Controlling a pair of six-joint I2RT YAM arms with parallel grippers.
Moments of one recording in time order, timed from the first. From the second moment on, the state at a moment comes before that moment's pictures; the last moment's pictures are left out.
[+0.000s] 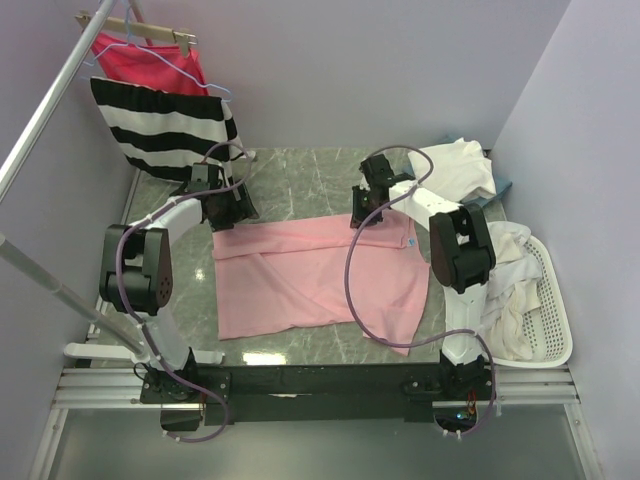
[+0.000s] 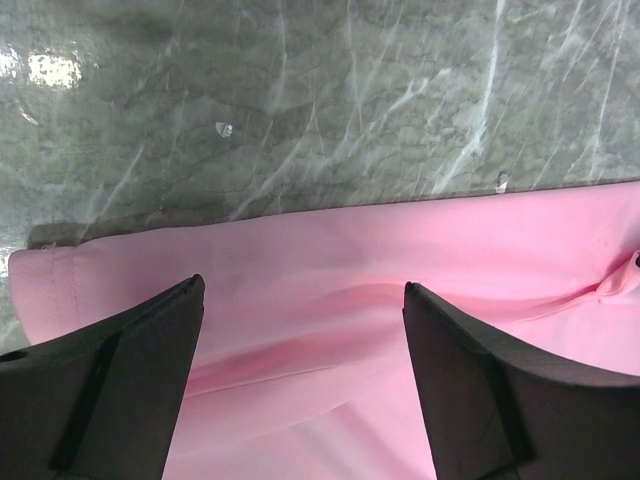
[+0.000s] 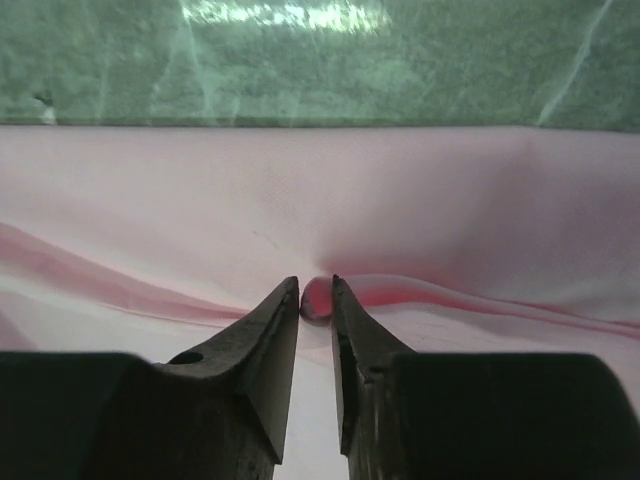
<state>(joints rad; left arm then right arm) -0.11 1.81 1.22 -0.30 0.22 -0.46 0.34 2.08 1.55 -0.53 -0.19 0.38</state>
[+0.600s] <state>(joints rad) -0.11 1.83 1.22 -0.31 0.22 -0.44 0.38 2.07 1.55 -0.65 0.00 0.32</state>
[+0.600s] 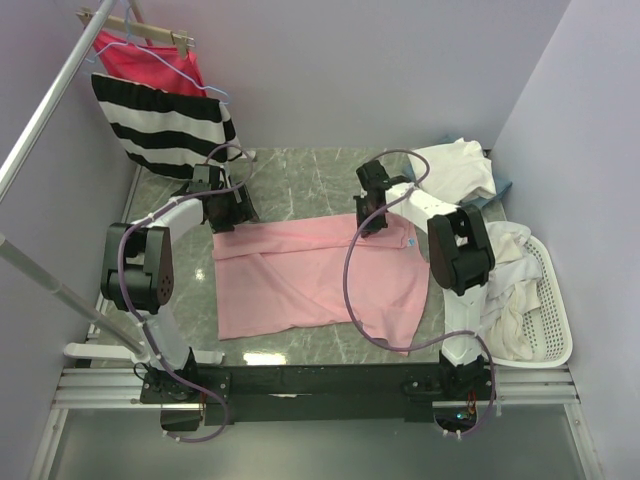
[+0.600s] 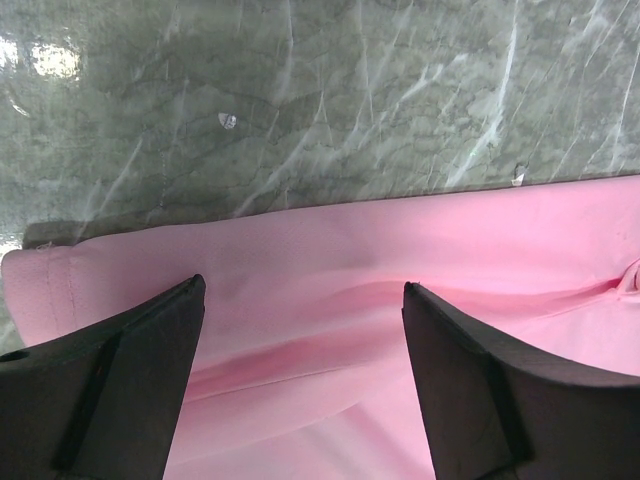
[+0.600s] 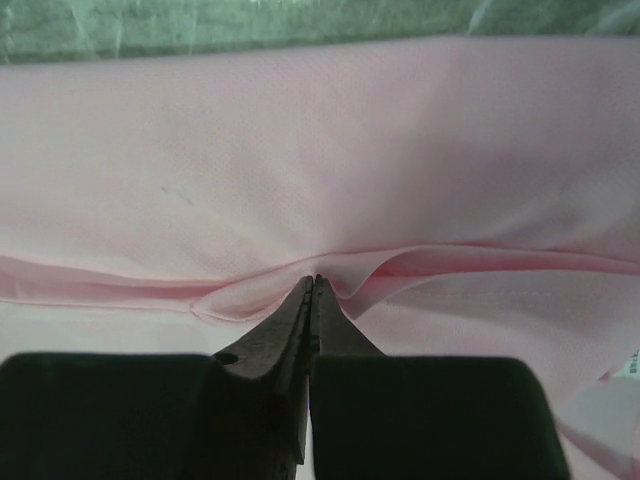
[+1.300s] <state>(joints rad) -0.12 1.86 1.22 -0.31 0.25 -0.44 0.51 1.79 1.23 -0.65 -0.01 0.43</state>
